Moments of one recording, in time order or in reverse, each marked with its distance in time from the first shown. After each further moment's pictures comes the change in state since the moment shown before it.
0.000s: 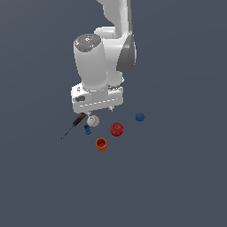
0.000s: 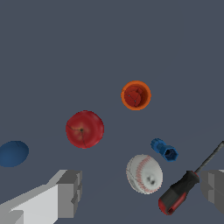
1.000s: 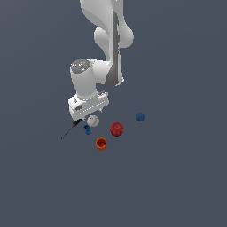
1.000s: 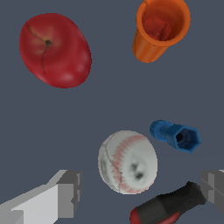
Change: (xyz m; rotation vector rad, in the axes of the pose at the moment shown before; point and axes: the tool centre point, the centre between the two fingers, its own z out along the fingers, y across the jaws) arm -0.069 0.042 0.095 -0.019 -0.004 -0.350
